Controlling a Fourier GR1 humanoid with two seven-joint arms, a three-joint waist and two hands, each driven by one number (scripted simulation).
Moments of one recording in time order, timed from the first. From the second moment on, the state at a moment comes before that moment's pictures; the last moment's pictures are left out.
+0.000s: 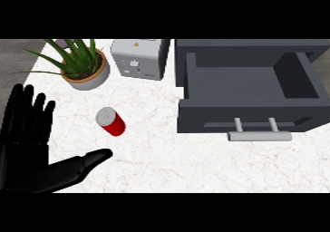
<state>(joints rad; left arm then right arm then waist) -0.02 0.00 -0.16 -2.22 -0.21 0.48 0.65 0.40 -0.13 -0.42 -2.14 -0.32 0.26 0.06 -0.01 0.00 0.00</state>
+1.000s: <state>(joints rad) -0.13 0.00 -0.11 -1.76 0.00 0.55 0.33 0.44 -0.08 -0.56 -2.15 -0.39 0.41 0.07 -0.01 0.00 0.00</state>
